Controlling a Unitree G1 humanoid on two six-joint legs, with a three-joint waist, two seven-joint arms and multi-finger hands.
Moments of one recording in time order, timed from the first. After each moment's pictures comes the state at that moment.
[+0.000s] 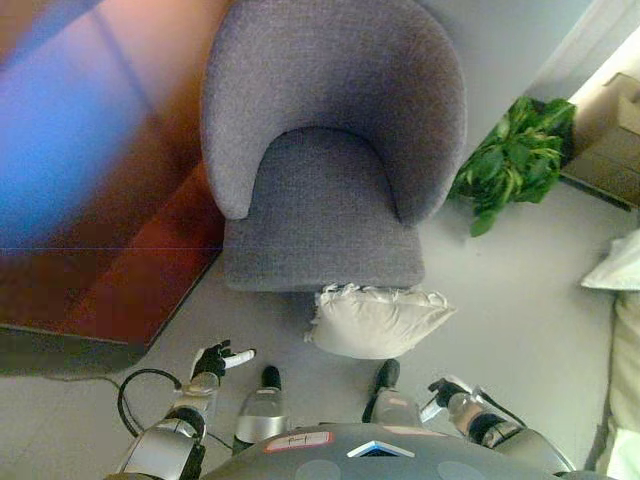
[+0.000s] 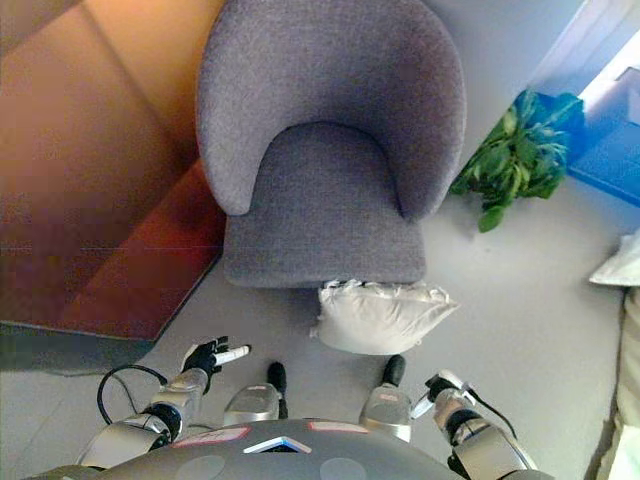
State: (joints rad) left arm -0.11 0.27 -0.21 1.25 -0.23 -0.07 0.14; right arm -0.13 -0.22 0.47 1.27 -0.43 0.26 -0.08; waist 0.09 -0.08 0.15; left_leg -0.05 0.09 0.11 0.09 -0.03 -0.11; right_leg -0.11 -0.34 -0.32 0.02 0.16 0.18
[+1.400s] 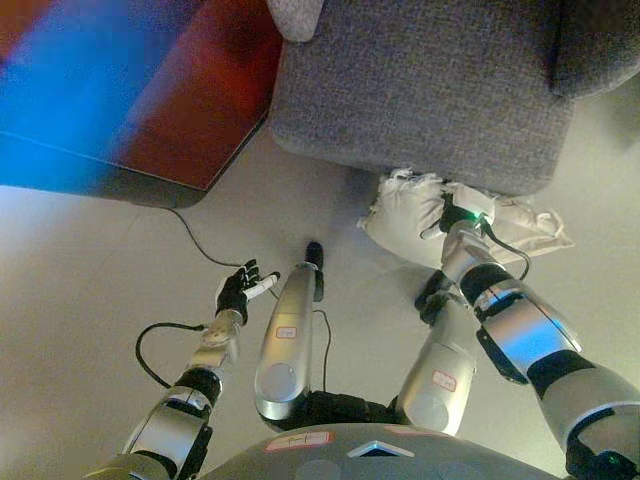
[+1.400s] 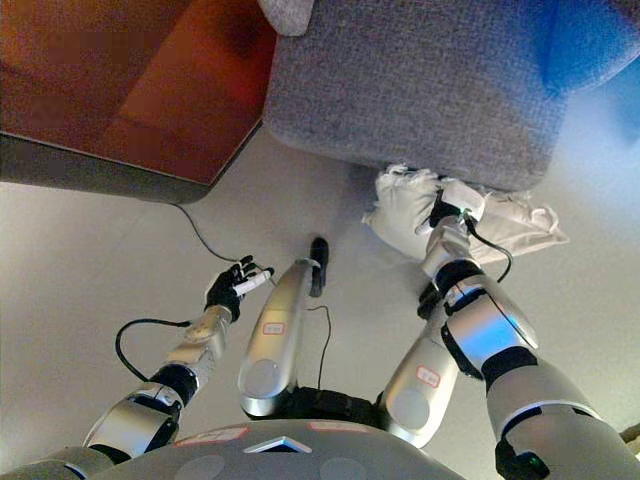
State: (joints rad) left arm -0.21 0.25 -0.30 0.94 -0.54 -0.19 0.11; right arm -0.82 -0.35 0.57 1.21 -0.33 0.39 -0.26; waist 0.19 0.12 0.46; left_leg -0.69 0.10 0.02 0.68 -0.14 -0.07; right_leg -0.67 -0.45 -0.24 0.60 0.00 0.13
